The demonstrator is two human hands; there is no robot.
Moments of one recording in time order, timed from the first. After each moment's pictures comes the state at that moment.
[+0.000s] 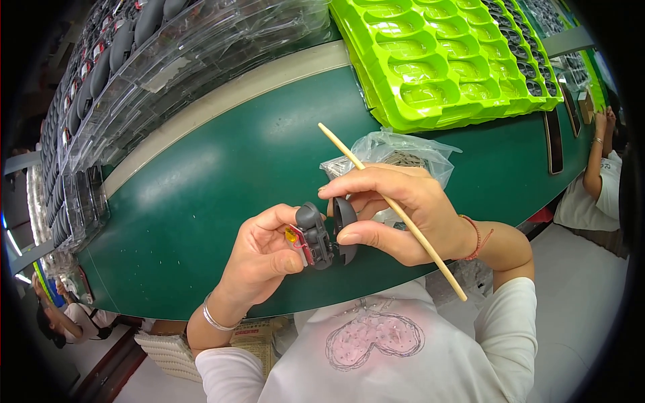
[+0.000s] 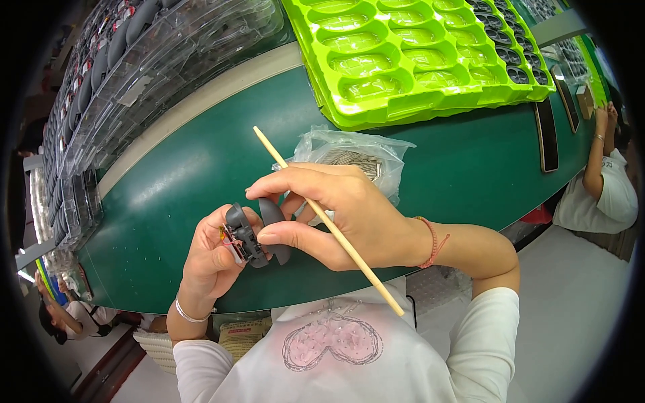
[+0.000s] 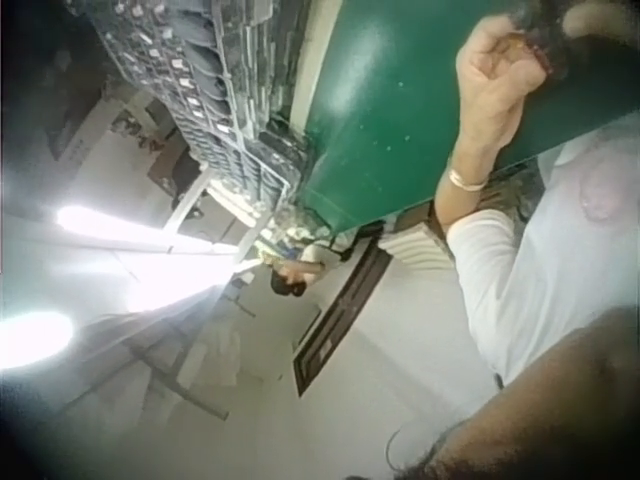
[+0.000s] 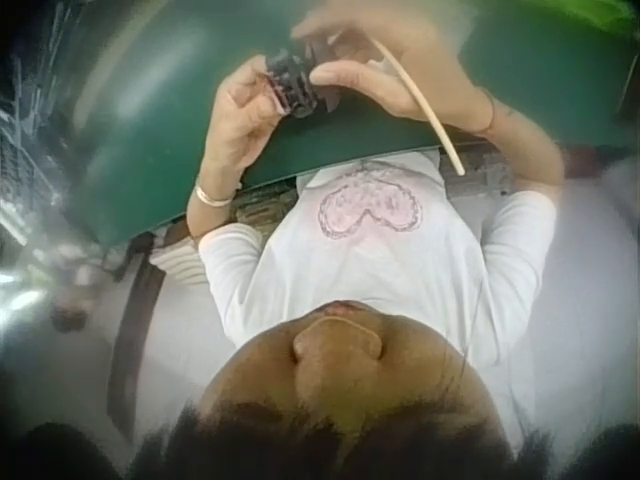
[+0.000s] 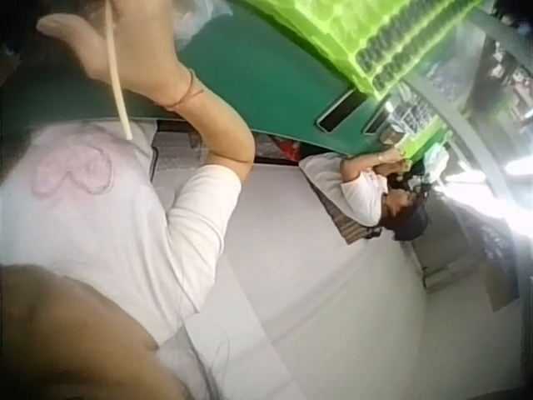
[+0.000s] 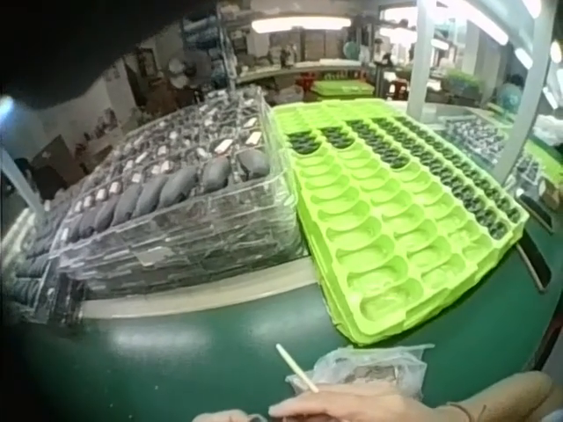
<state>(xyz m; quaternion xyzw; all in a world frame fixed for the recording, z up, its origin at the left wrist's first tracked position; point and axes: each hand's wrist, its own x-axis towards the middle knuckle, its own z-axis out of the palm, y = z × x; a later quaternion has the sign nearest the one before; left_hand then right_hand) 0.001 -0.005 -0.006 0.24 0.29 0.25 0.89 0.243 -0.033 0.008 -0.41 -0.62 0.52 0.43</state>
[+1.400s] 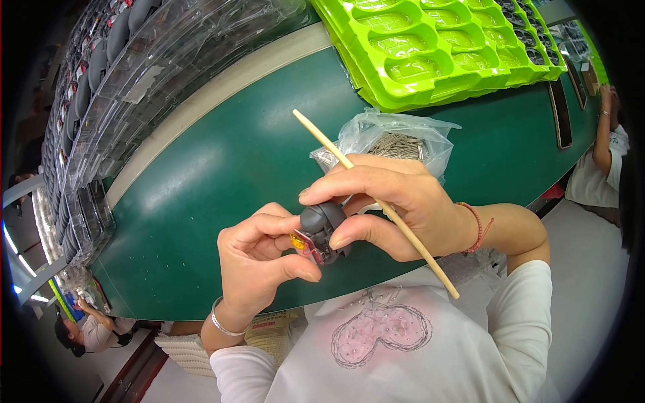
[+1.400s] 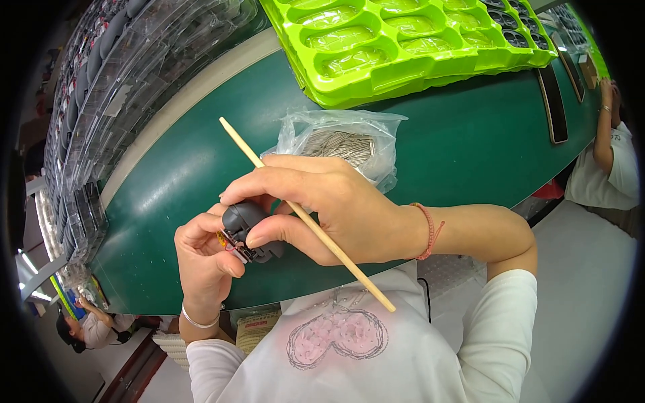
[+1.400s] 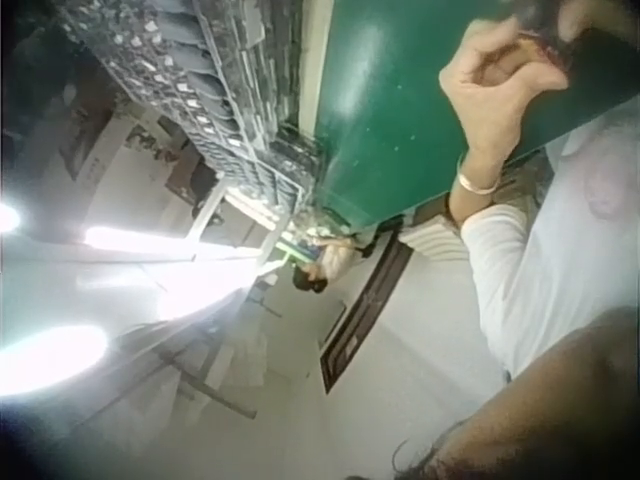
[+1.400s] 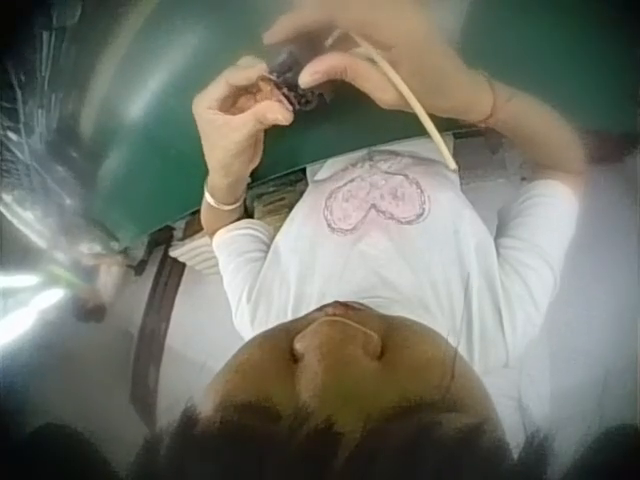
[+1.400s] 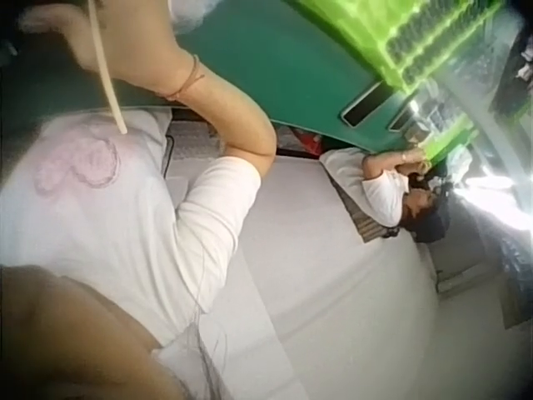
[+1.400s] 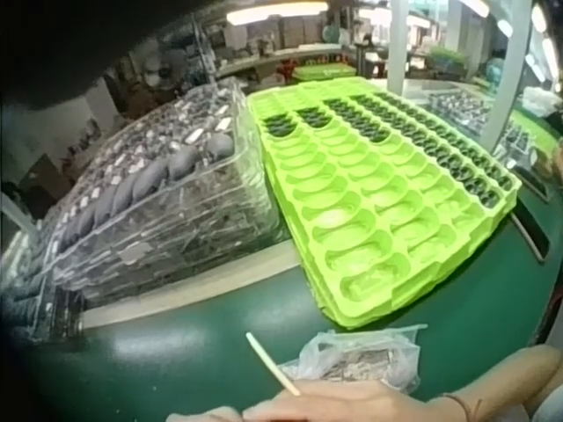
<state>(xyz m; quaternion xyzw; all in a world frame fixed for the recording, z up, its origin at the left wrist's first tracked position) 0.009 -0.016 0.003 0.41 0.34 0.33 0.78 0.239 -0.039 -0.002 -0.39 -0.65 0.45 0.47</state>
